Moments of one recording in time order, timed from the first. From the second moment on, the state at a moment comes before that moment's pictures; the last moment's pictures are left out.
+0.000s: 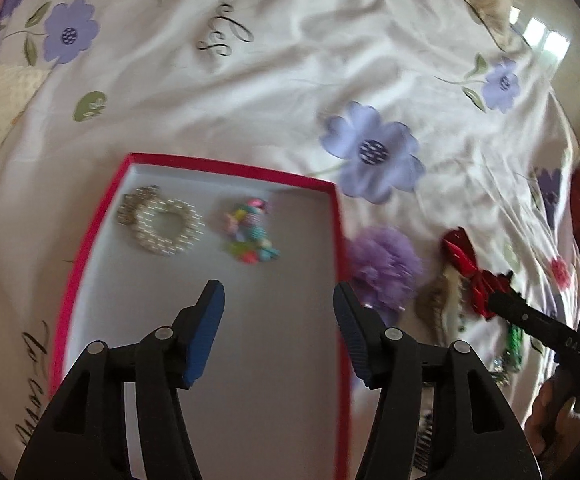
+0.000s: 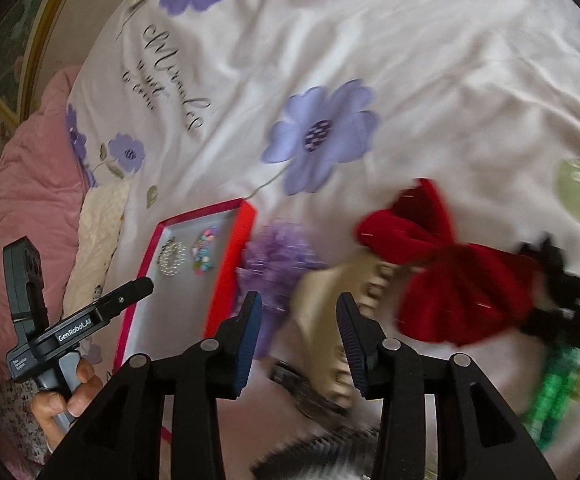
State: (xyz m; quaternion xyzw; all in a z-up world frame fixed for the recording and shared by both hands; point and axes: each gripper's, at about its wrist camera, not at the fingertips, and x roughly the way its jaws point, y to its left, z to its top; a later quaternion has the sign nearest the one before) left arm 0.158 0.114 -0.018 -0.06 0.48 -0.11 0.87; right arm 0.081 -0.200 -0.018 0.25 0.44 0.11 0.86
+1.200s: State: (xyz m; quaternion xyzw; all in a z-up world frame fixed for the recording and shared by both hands) left arm 0.169 -0.035 -0.054 0.01 0.53 -0.22 0.82; right arm 0.109 -0.258 -0.038 0.10 0.47 0.12 0.87
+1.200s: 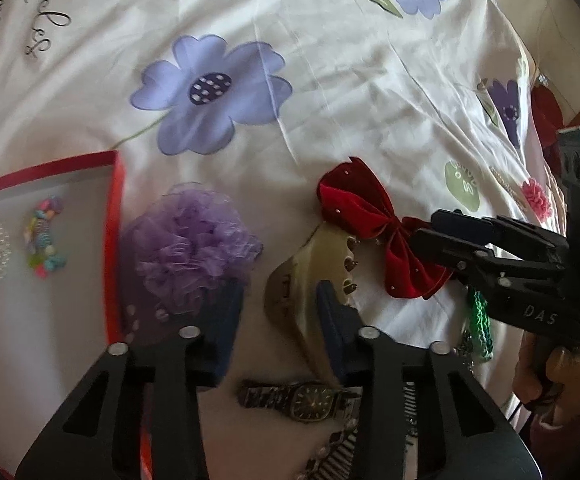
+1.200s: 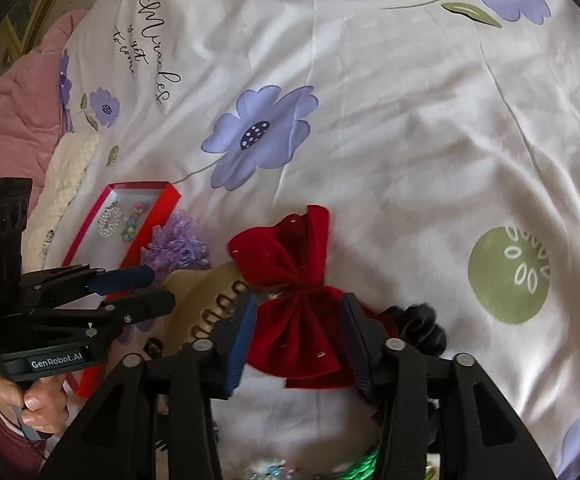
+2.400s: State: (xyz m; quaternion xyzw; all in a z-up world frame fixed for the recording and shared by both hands) left arm 0.116 0.070 0.012 -0.08 0.45 -0.21 0.86; right arm 0.067 -0.213 0.002 0.21 0.41 0.18 0.87
